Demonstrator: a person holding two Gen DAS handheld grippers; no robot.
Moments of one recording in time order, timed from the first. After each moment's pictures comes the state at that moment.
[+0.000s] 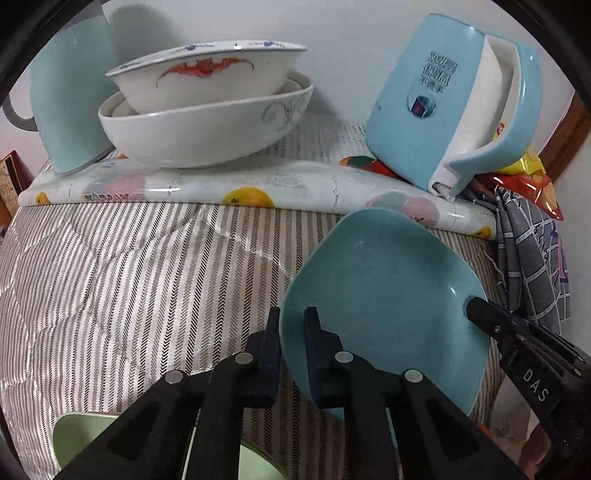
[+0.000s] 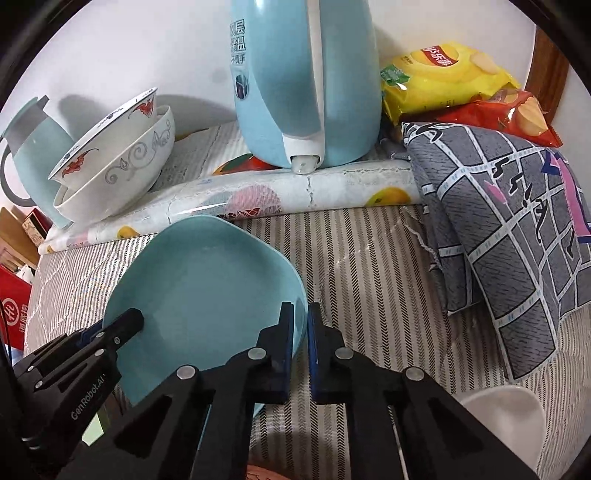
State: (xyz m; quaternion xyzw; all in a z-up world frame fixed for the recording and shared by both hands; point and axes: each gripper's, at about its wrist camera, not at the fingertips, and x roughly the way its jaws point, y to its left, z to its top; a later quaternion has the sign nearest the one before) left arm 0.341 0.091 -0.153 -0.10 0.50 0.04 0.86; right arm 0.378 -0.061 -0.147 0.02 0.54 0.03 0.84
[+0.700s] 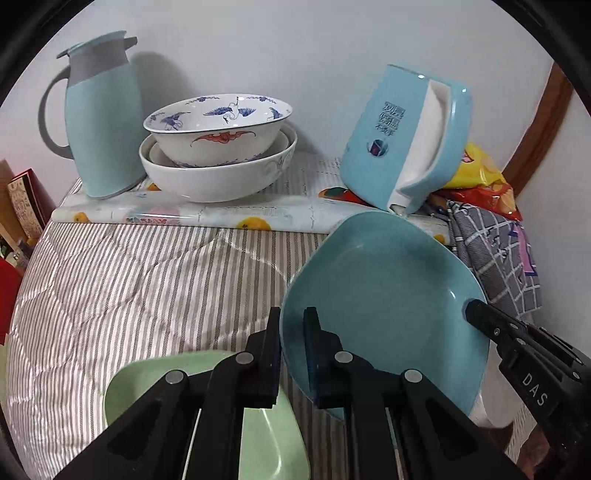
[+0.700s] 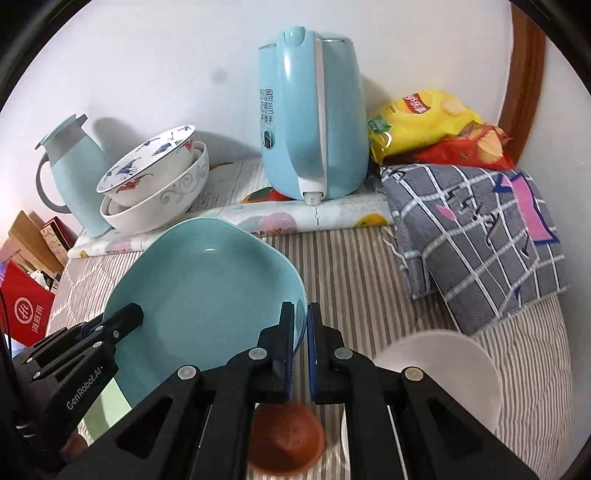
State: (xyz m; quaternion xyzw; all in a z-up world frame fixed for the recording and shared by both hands) left arm 0.280 0.089 -0.087 -0.09 0.46 0.02 0.88; right arm 0.321 -0.059 -0.084 0.02 0.49 0.03 0.87
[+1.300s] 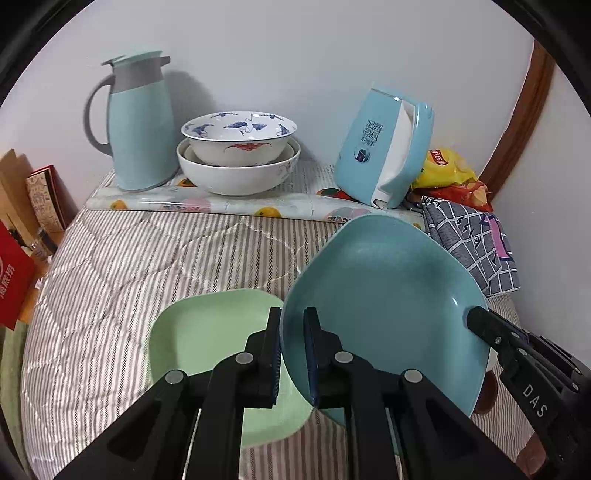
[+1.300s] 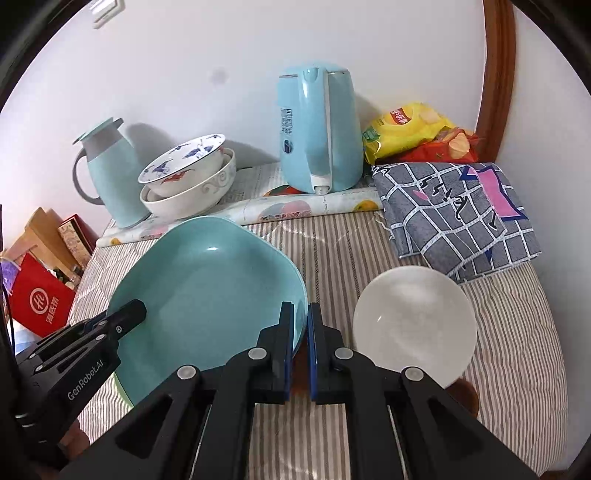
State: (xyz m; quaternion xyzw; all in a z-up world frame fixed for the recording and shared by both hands) left arm 0.205 0.096 -0.055 -0.09 0.44 0.02 0.89; right arm 0.235 -0.049 -0.043 0.03 0.46 0.04 0.88
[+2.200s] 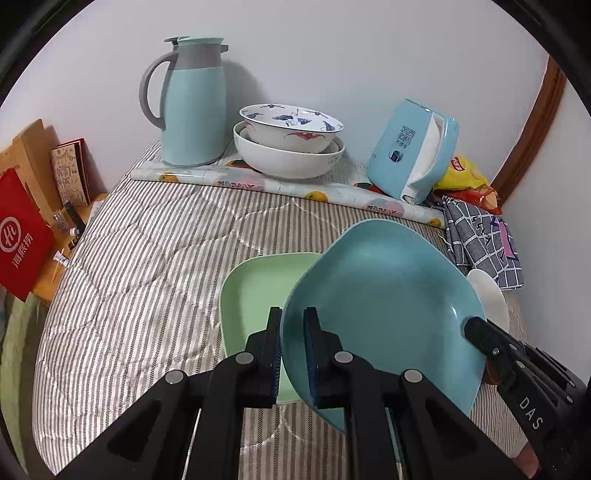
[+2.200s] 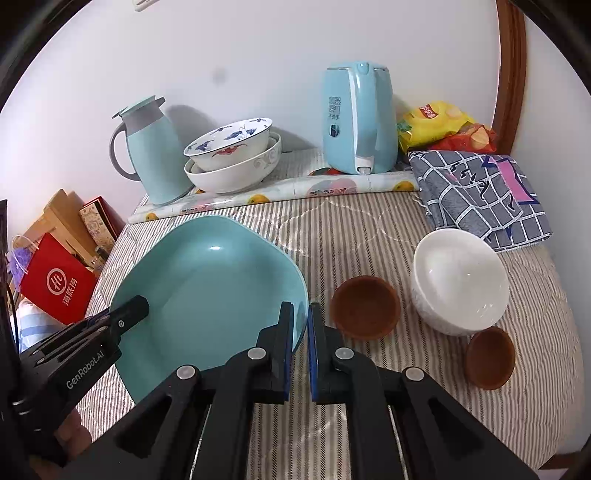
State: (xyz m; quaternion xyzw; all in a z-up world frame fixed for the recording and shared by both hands) left arm 0.151 0.149 -0.061 -0.12 0.44 0.05 0.89; right arm 0.185 0.004 -0.048 0.03 0.47 0.06 0.88
